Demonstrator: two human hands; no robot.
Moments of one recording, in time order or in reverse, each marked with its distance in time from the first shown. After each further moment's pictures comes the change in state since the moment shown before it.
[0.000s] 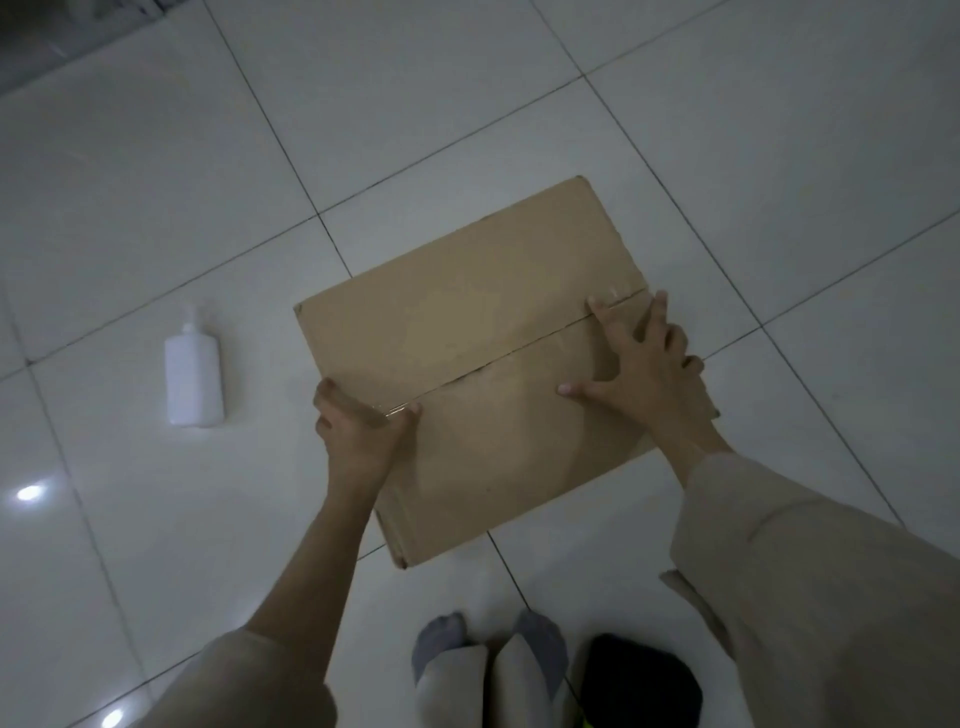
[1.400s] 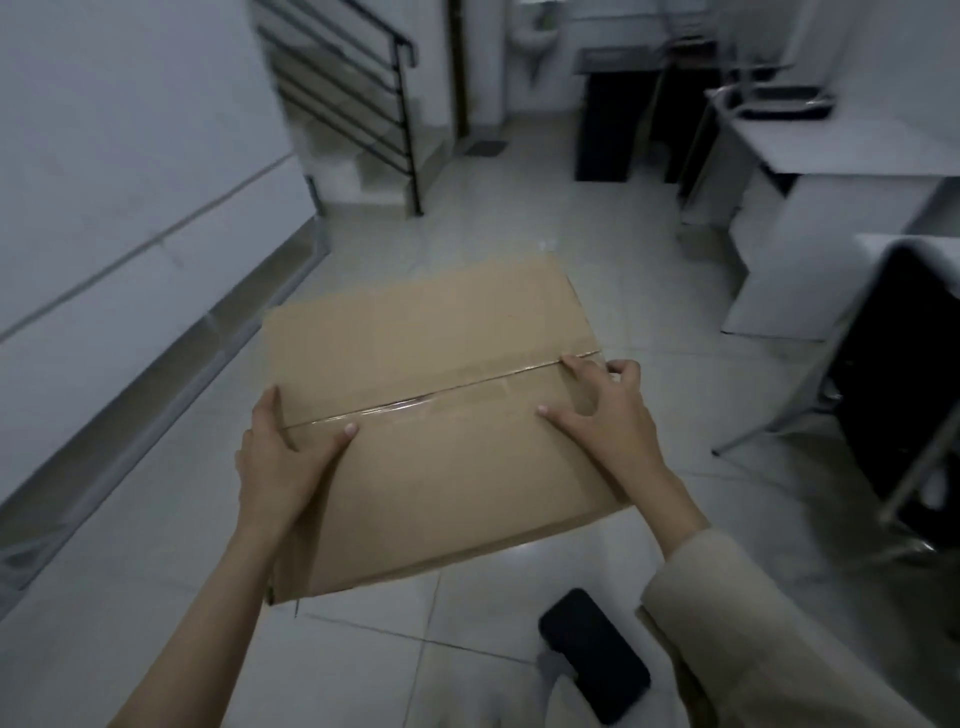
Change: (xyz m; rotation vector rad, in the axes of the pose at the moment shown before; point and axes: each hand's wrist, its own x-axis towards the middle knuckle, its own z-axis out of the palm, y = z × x) left_hand -0.404 0.240 -0.320 0.170 -0.413 1.131; right_hand -0.633 -0.047 -0.296 0.688 0.987 0.491
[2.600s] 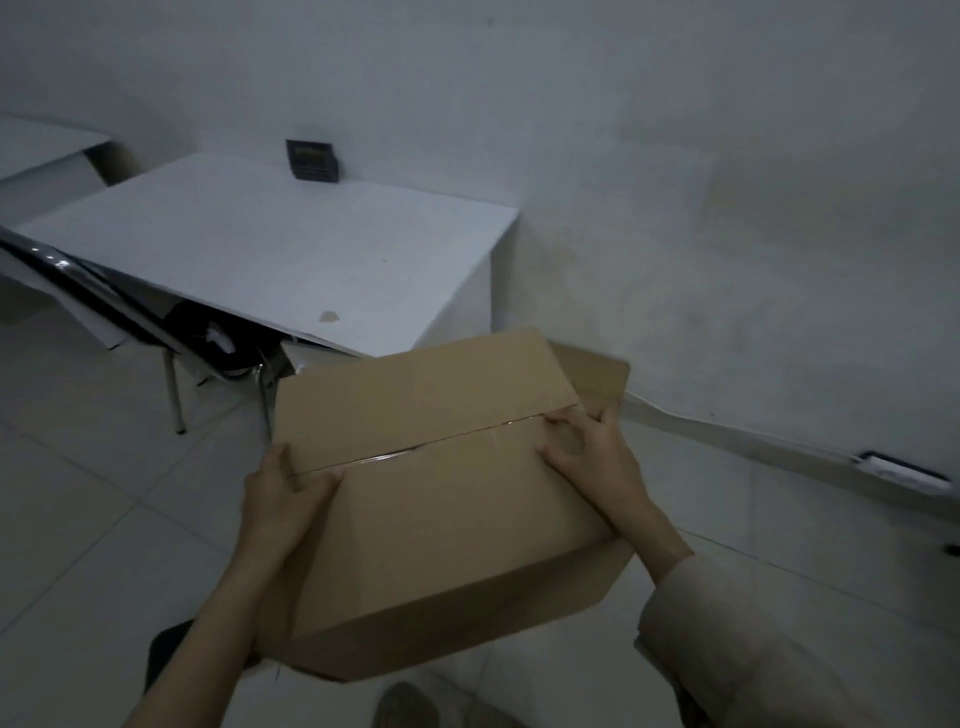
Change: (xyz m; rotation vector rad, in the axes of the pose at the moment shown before) left_hand -0.635 0.155 0.164 0.101 -1.222 0.604; right_hand -0.750 0.216 -0.343 -0.130 0.775 1.029
